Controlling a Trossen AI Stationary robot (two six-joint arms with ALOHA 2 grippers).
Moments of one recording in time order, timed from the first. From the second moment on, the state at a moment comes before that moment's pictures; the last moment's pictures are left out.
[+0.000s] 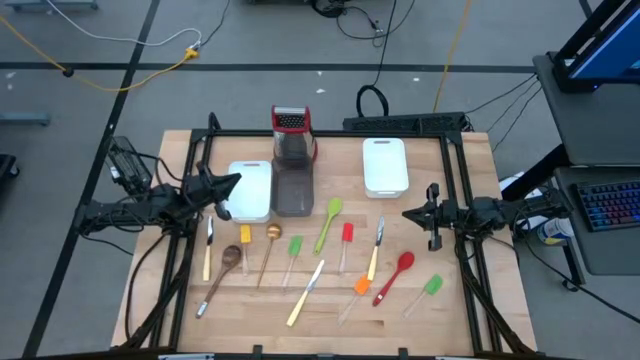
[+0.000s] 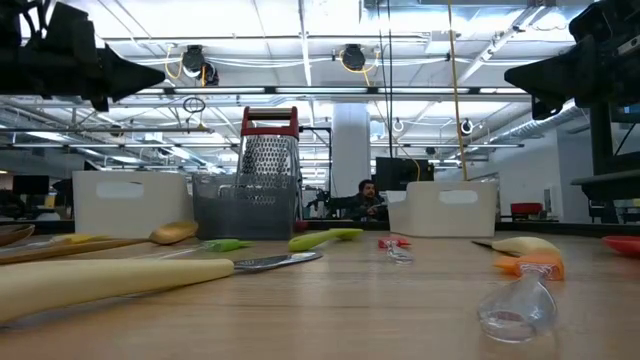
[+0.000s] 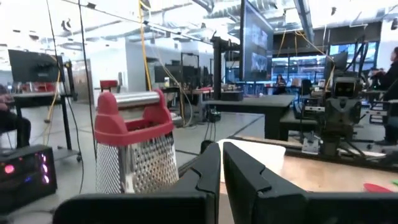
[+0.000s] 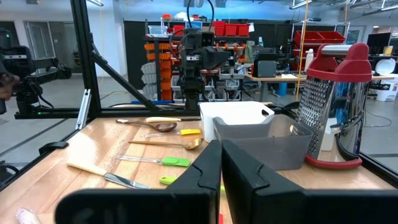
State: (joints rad) left arm 0.04 0.03 0.01 0.26 -0.44 0.12; right arm 0.24 0.01 0.02 0.02 0.31 -0.01
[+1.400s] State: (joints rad) left arm 0.03 0.52 0.57 -0.46 -0.46 -0.05; right arm 0.24 0.01 0.02 0.02 0.31 -0.01
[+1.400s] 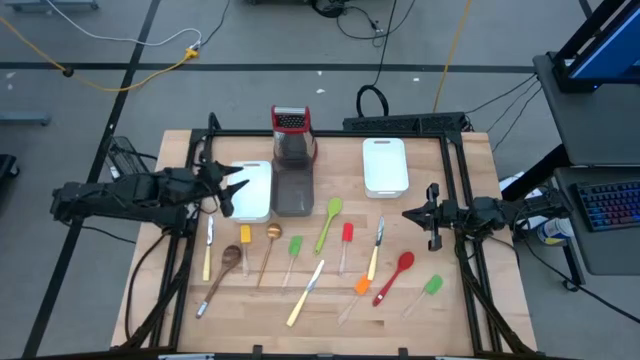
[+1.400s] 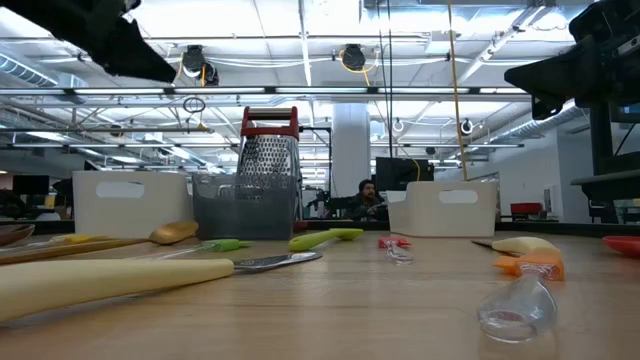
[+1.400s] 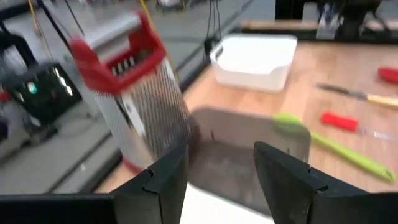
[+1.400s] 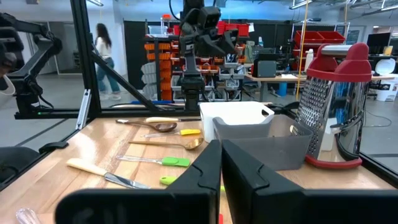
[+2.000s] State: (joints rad) left arm -0.04 0.57 0.64 -0.67 -0.30 -0.36; right arm 0.24 0.01 0.02 0.02 0.31 -0.01
